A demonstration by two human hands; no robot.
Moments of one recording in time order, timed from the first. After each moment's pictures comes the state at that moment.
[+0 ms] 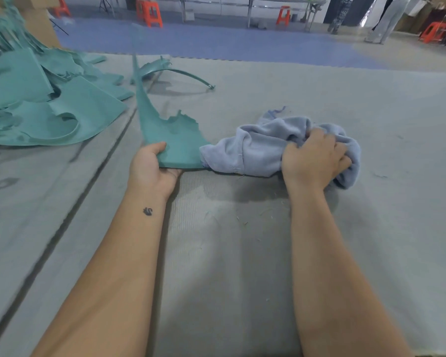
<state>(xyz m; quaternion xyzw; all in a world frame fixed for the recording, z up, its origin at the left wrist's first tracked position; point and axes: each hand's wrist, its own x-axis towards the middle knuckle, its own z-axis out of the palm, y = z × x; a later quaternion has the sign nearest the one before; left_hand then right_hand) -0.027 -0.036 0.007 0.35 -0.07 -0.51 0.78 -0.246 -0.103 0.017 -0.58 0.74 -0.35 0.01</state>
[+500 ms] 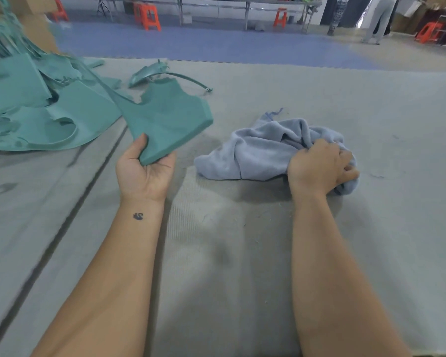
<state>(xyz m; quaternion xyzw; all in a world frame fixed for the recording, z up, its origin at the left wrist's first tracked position) -0.024 -0.023 0.016 0.05 -0.06 -0.55 0.83 -0.257 -0.109 0.011 -0.52 0.78 -0.33 0.02</state>
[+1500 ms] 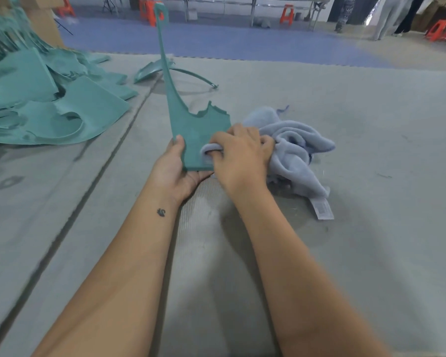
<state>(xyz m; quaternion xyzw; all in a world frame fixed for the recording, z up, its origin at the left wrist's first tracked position) -0.046 -0.042 0.001 0.31 -0.14 -0.60 0.72 -0.159 -0.071 0.013 -0.81 0.49 -0.31 -0.04</state>
